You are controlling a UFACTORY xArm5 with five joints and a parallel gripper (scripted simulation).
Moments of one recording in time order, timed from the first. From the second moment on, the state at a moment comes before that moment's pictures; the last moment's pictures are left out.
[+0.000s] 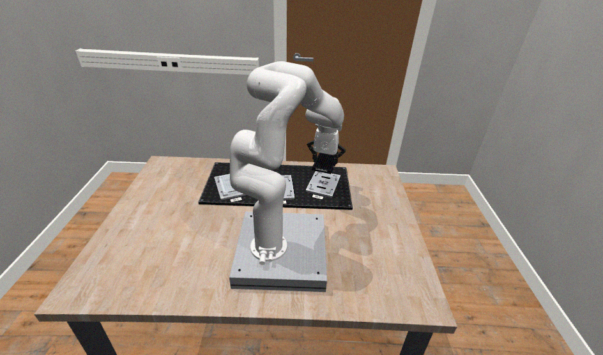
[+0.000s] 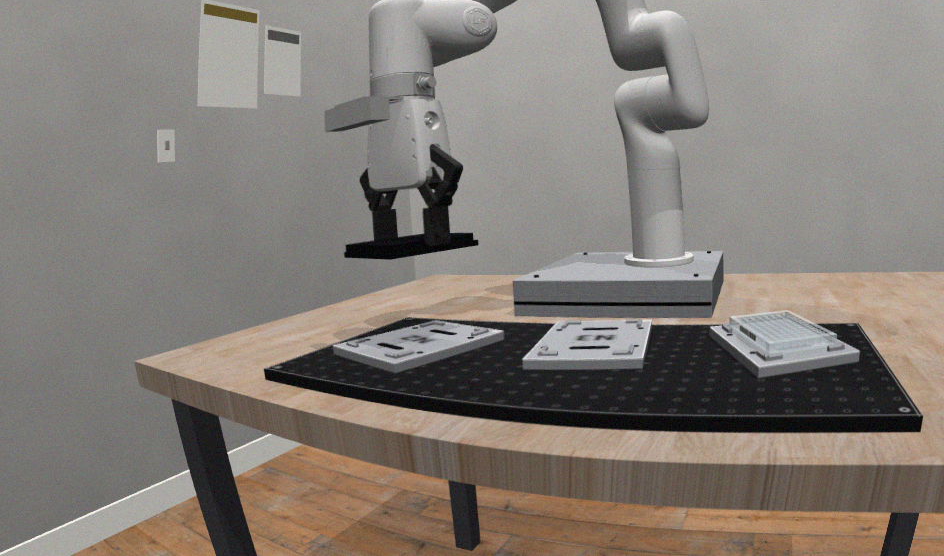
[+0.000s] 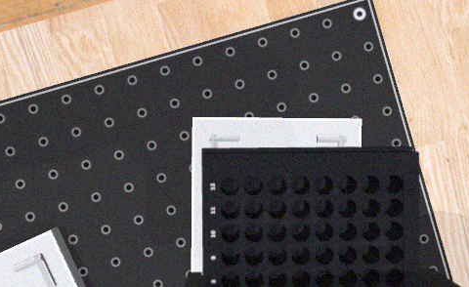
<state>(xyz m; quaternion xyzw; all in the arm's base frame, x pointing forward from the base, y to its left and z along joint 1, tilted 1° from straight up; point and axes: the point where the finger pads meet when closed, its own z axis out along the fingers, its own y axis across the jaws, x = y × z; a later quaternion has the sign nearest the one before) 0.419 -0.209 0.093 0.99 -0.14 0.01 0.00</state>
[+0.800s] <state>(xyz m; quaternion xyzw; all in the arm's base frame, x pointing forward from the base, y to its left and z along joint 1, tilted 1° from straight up) 0.400 -0.114 0.093 1.00 0.06 0.01 0.00</state>
